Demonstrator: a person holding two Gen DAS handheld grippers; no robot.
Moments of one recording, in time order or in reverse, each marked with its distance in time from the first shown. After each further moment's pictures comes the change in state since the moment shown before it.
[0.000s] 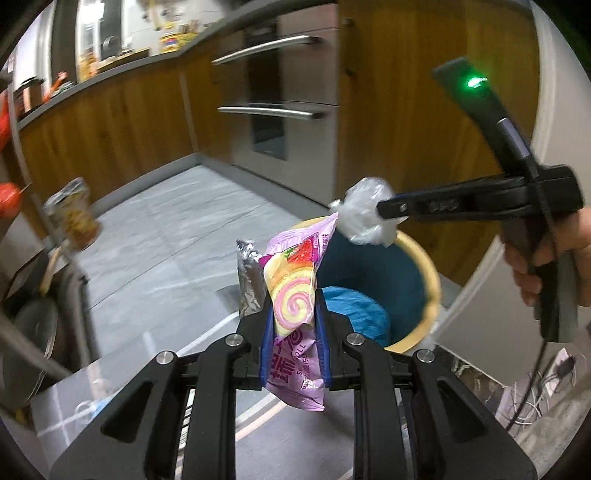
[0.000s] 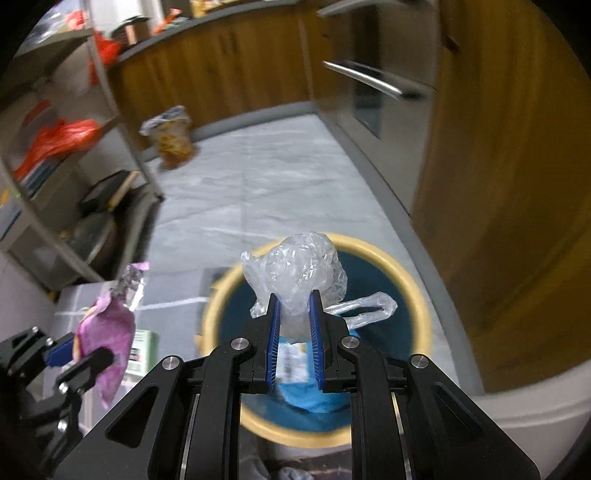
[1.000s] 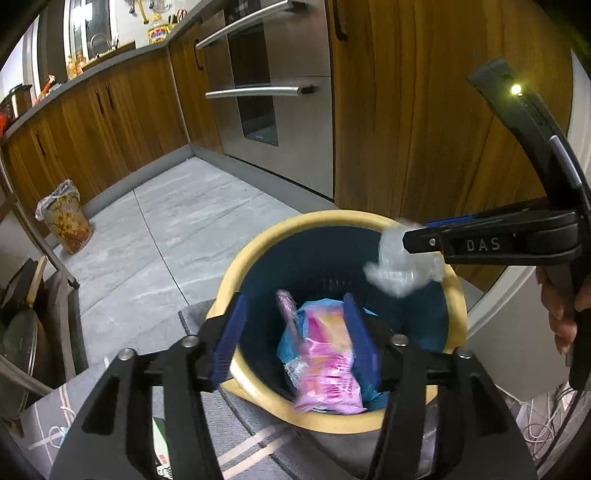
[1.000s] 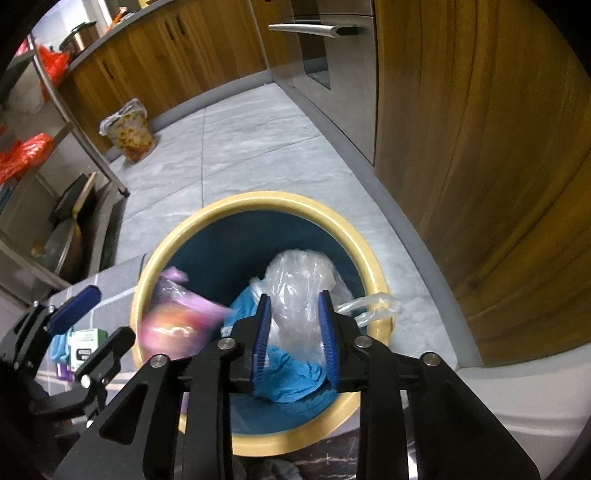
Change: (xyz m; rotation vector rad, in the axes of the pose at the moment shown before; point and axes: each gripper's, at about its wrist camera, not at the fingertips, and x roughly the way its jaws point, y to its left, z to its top) left arm 0.085 -0.030 0.018 0.025 0.045 0.058; right arm 0.035 -0.049 -0.015 0.120 0.081 -0.019
